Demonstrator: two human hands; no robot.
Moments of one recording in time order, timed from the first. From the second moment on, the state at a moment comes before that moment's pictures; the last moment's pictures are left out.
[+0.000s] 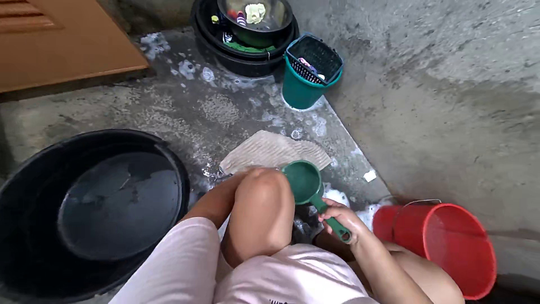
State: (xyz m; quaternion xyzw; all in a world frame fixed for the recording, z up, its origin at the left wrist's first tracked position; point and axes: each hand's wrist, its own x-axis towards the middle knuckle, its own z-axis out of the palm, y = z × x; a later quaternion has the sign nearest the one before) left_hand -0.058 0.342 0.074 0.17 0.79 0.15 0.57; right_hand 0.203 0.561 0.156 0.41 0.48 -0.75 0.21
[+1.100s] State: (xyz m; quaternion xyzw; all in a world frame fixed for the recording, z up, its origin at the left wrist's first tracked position) left_hand -0.111 0.433 0.287 0.61 0.77 0.18 0.04; right_hand 0.140 0.570 0.330 0.33 0.74 -0.58 -0.06
